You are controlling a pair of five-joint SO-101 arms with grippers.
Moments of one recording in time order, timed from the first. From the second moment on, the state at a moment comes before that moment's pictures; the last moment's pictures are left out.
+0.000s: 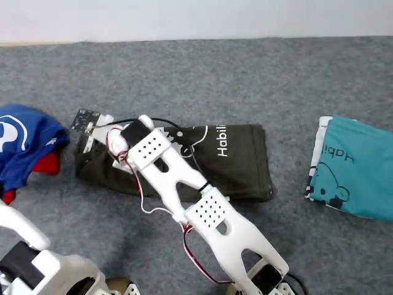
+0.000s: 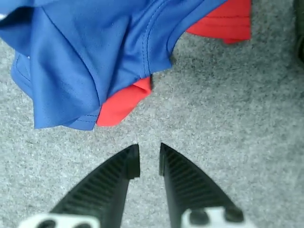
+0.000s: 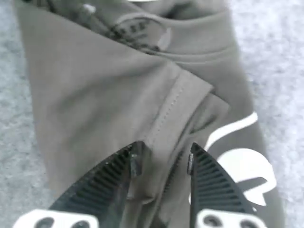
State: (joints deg) left arm -56.8 -1.0 7.5 83.3 -39.1; right arm -46.9 70.9 -82.7 91.3 25.5
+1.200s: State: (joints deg) left arm -59.3 -21.5 7.7 98.8 -39.2; right arm -18.1 45.3 -48.1 100.5 -4.6
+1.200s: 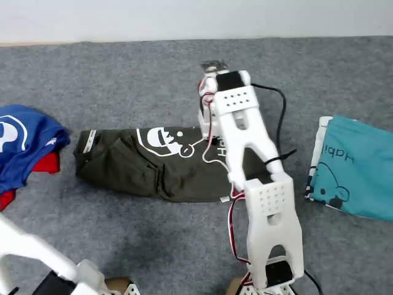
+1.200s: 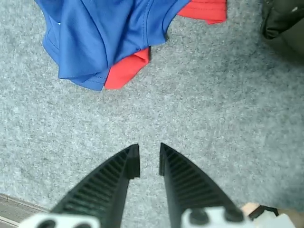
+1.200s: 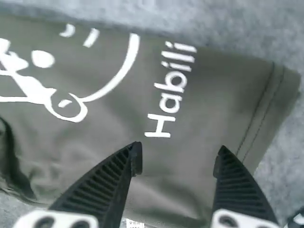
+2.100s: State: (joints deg) left arm -56.7 -15.3 7.7 98.9 -39.2; right arm -9.0 54.5 -45.5 99.0 -8.3
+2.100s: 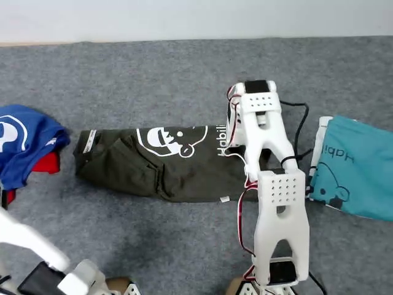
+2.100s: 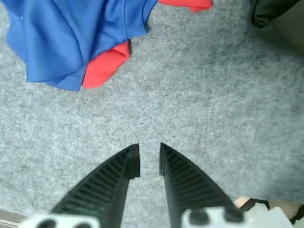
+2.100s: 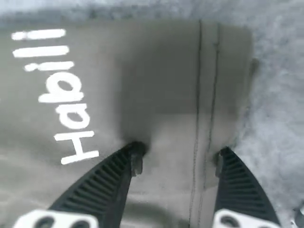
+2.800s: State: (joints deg) left arm -55.9 -15.3 7.7 98.9 -39.2; right arm -8.0 59.4 -55.4 100.7 -5.0
